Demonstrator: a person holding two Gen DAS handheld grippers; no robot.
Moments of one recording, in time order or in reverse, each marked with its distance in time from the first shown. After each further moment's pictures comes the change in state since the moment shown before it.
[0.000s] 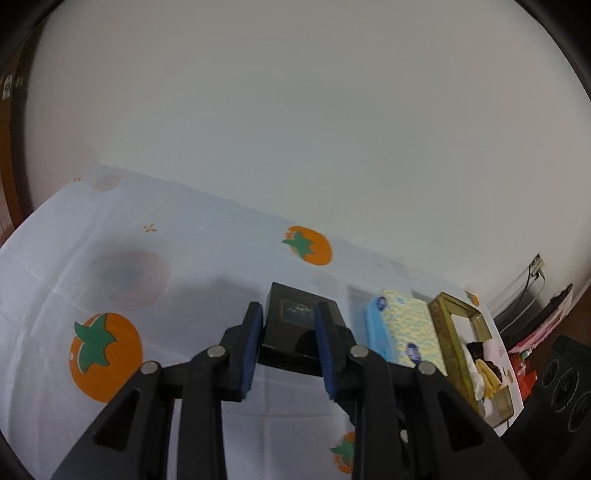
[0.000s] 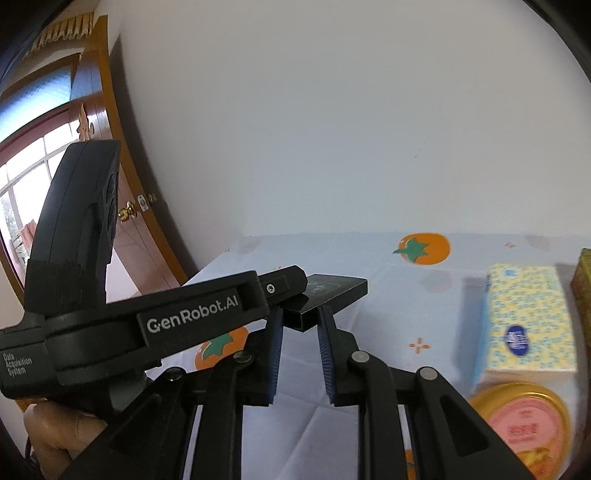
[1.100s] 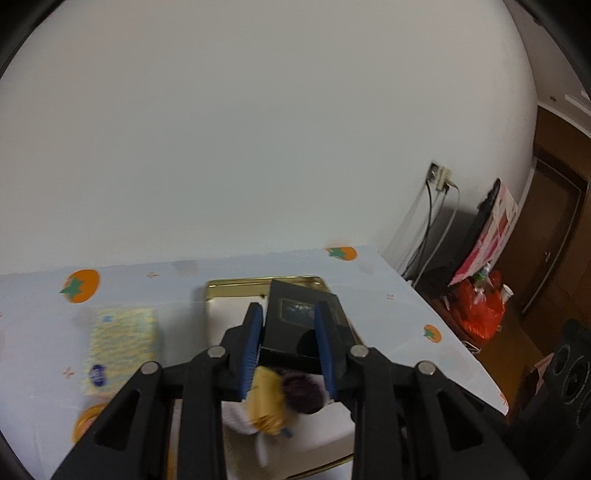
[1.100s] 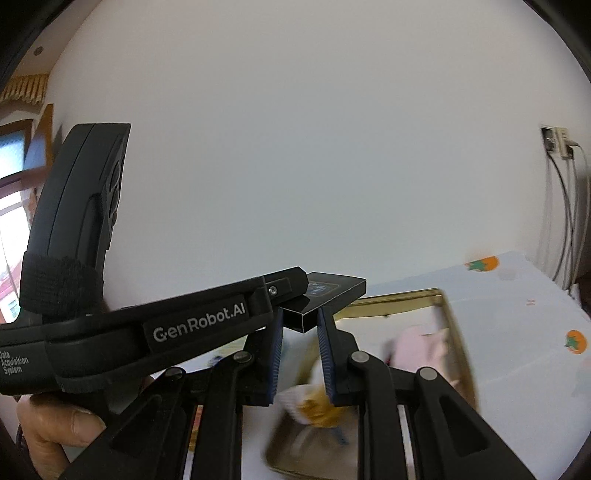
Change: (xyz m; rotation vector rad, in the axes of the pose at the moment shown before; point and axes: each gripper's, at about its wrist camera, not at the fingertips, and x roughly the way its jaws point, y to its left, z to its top) left arm 0.028 -0.344 -0.061 0.394 0.023 -0.227; right arm -0.262 -0.204 -0.002 0.112 -0.255 -0.292
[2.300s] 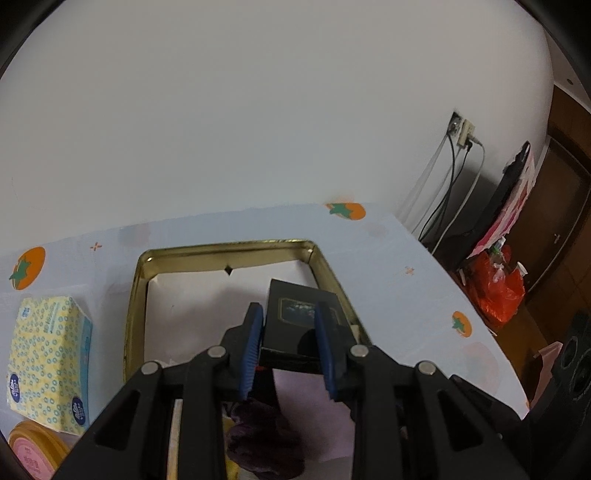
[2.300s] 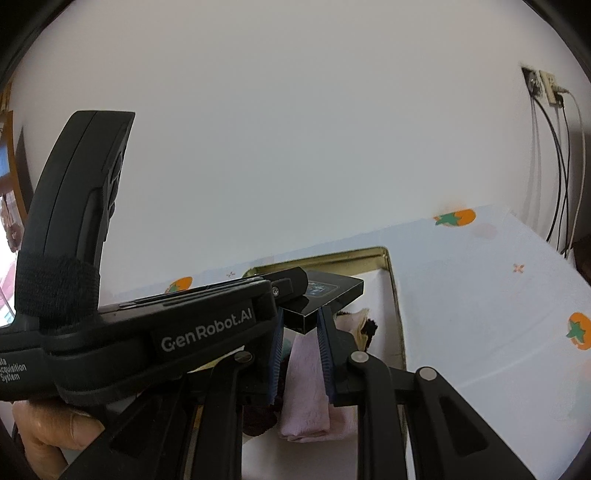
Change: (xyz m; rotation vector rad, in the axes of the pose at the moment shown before) left arm 0.116 -0.023 -0.012 -0.005 0.165 0.022; right arm 0.062 -0.086 -0.021 0.068 0.155 -0.047
